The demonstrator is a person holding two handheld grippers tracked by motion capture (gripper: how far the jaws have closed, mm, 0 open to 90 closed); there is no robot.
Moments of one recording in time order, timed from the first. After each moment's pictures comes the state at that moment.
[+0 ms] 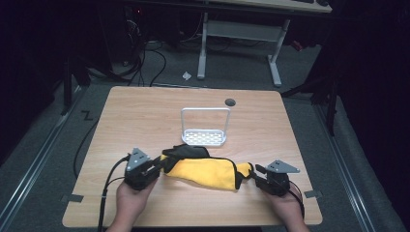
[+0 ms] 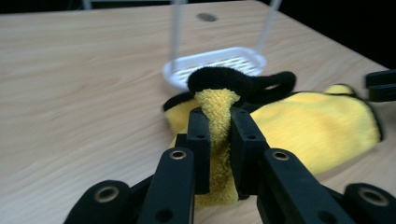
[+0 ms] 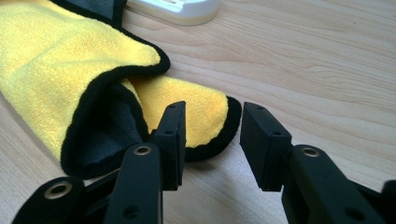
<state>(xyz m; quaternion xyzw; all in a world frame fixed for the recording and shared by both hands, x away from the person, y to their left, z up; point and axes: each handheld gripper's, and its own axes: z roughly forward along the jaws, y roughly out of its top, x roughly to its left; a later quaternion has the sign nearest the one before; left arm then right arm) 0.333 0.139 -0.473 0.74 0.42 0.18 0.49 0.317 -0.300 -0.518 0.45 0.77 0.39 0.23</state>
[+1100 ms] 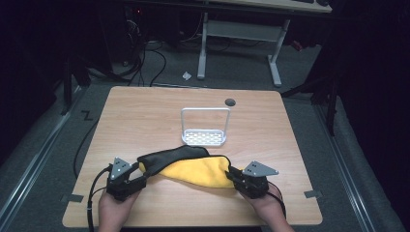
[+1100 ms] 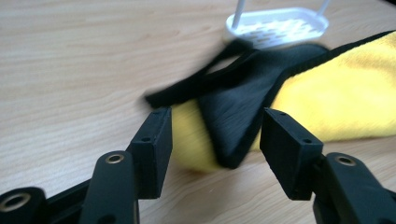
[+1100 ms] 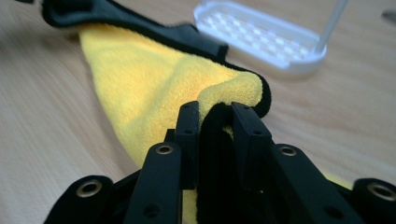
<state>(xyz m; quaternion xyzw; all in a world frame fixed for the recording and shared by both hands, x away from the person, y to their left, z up) 0.319 0.176 -0.495 0.74 0.46 0.20 0.45 0.303 -0.227 -0.491 0.36 0.79 0.44 0.21</state>
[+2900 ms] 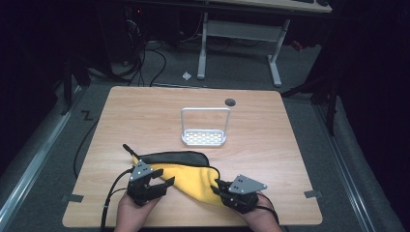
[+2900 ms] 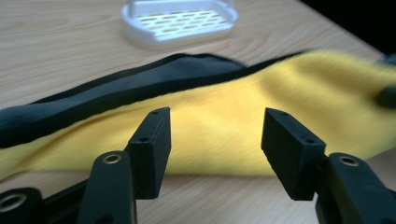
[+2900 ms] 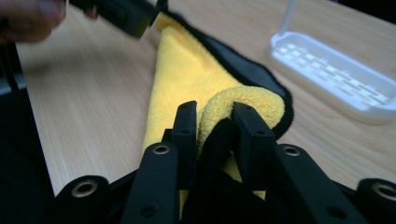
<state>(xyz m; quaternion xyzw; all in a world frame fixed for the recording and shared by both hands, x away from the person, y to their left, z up) 0.315 0.117 -0.495 0.76 0.41 0.08 0.49 0.272 -0.188 -0.492 0.27 0.83 0.45 0.19</state>
